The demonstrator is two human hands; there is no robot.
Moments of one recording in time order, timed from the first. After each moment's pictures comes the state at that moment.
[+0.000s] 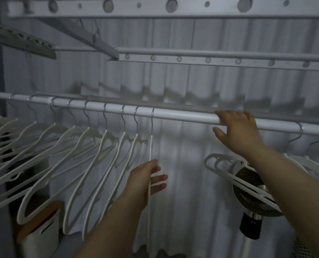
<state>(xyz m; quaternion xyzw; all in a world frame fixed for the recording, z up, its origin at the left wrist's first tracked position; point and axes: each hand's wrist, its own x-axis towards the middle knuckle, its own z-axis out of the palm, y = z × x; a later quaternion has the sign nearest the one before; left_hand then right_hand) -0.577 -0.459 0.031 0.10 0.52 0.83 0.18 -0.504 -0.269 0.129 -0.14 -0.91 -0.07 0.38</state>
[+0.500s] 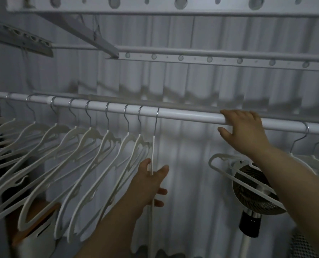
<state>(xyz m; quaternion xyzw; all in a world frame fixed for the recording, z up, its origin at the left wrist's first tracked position) -0.568 -0.480 0.030 0.20 0.68 0.70 0.13 -0.508 -0.272 0.126 -0.16 -0.90 -0.07 0.39</state>
